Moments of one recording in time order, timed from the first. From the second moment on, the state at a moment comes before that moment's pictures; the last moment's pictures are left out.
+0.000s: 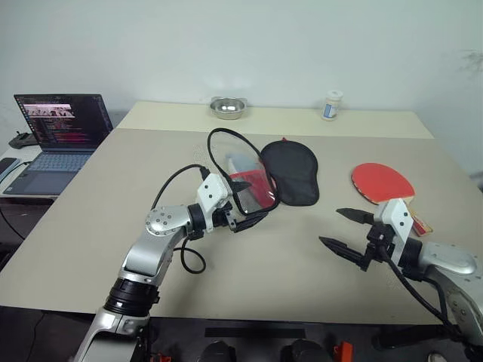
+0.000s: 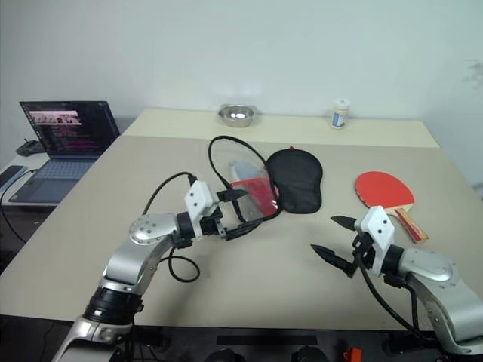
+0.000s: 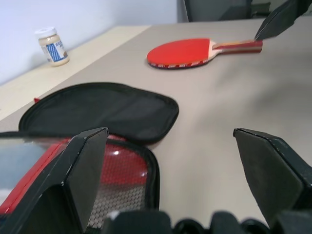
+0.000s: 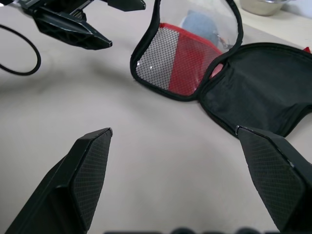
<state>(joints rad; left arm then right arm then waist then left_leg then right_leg) -0.46 0.48 -0.11 -0.02 -0.23 0.21 -0.89 -0.03 -0.70 -0.14 -0.52 0.49 0.54 0.77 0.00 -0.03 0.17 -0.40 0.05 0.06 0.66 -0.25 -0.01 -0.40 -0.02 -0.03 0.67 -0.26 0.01</state>
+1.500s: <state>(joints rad) -1.11 0.09 -0.23 1.28 0.09 -0.18 -0.84 -0.05 -0.62 -0.25 -0.80 0.73 0.93 0.36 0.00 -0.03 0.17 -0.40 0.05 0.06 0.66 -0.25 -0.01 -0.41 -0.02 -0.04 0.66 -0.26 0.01</state>
